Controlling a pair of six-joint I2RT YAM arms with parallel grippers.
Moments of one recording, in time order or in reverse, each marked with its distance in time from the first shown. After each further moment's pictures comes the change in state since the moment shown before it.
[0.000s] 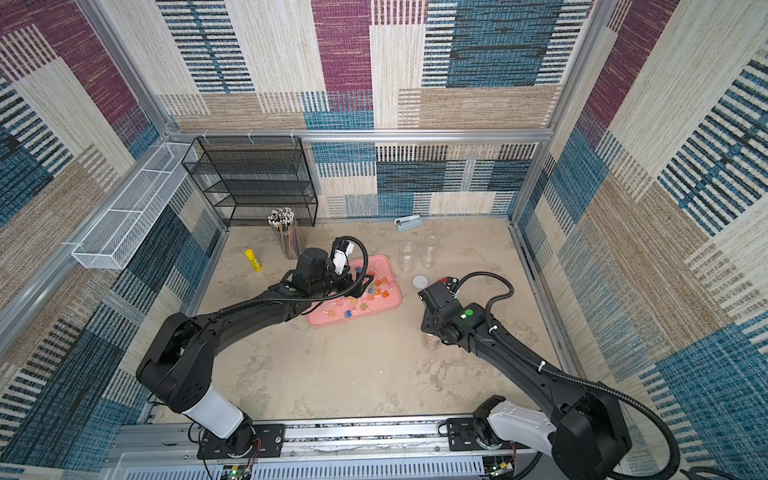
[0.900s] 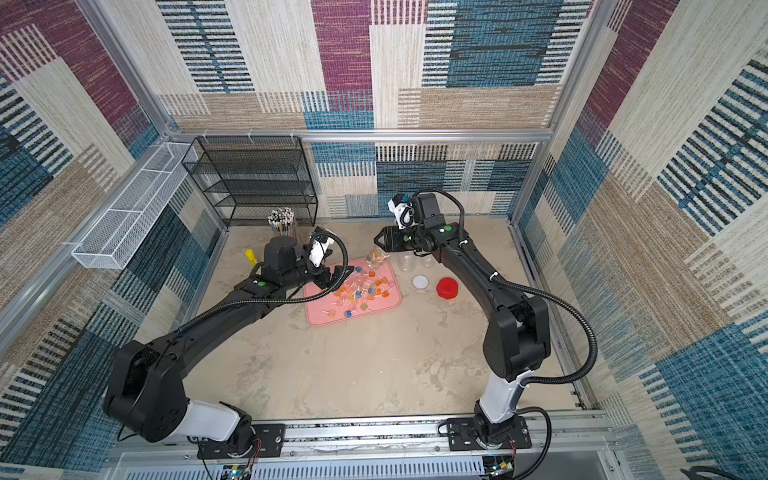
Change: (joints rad) left arm 0.119 -0.161 0.051 -0.111 0.221 0.308; right arm -0.196 0.576 0.775 0.175 -0.744 -0.505
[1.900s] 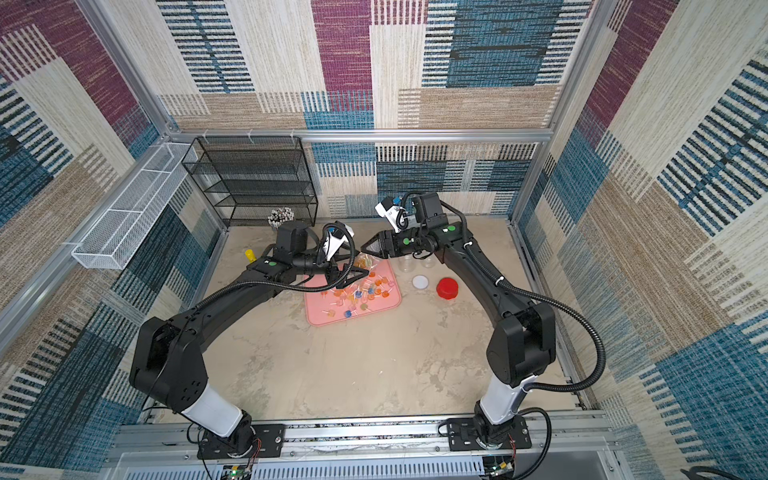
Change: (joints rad) left arm 0.000 0.158 0.194 -0.132 0.371 0.084; right arm 0.001 -0.048 -0.013 -0.040 -0.347 -0.007
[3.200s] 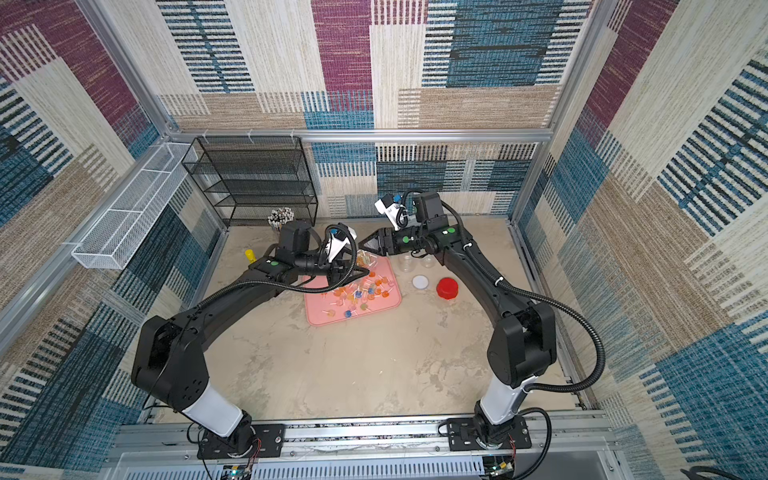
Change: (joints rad) left arm -0.004 0.001 0.001 -0.017 0.018 0.018; right arm -0.004 -0.006 -0.031 0.101 -0.039 0.050
